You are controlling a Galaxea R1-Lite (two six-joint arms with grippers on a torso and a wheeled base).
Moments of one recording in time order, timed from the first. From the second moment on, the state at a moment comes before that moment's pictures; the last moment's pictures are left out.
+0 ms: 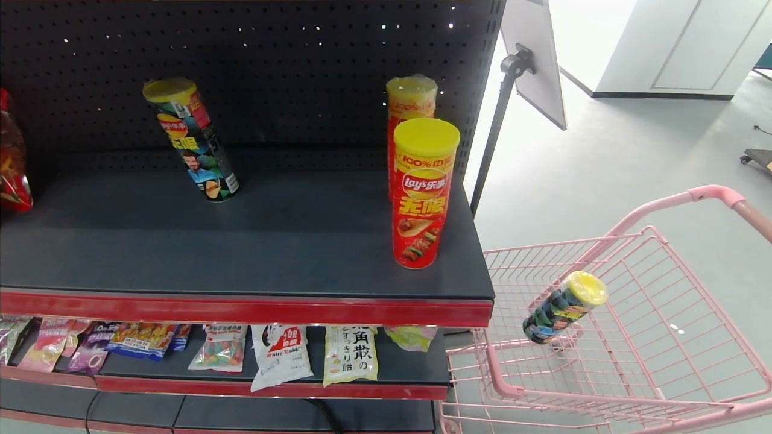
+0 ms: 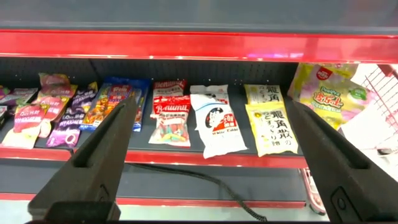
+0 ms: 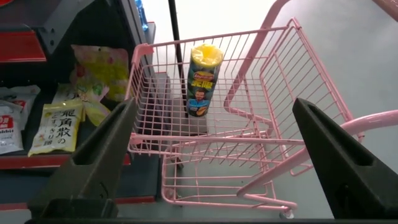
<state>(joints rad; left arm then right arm) 0.01 0.00 0.00 0.00 0.02 0.00 0.00 0.00 0.00 0.00 -0.05 -0.01</state>
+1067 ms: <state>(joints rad) 0.01 0.00 0.00 0.00 0.02 0.00 0.00 0.00 0.00 0.00 -0.05 -0.01</state>
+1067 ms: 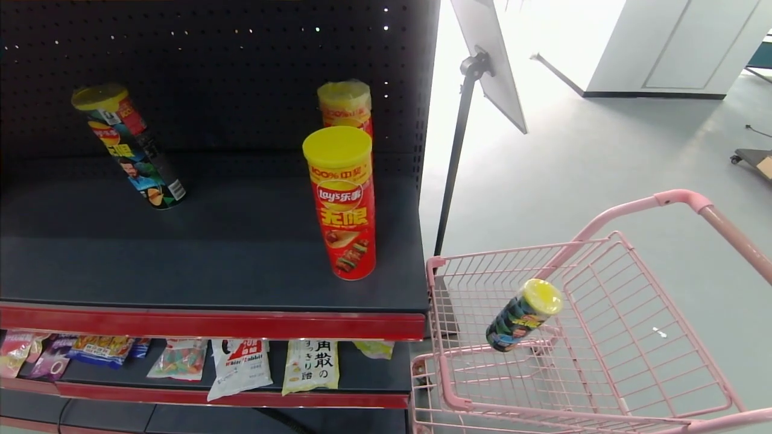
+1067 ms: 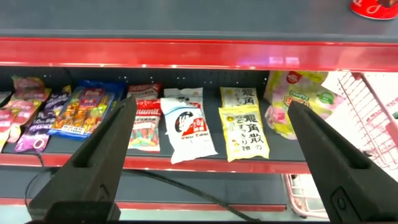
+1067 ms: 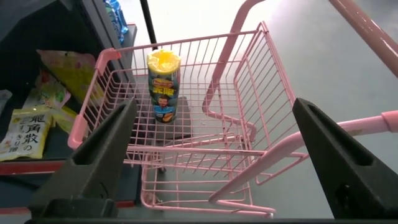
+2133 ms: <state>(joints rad) 0.01 0.00 0.00 0.00 0.02 0.00 0.00 0.00 0.00 0.00 -0.03 -0.01</state>
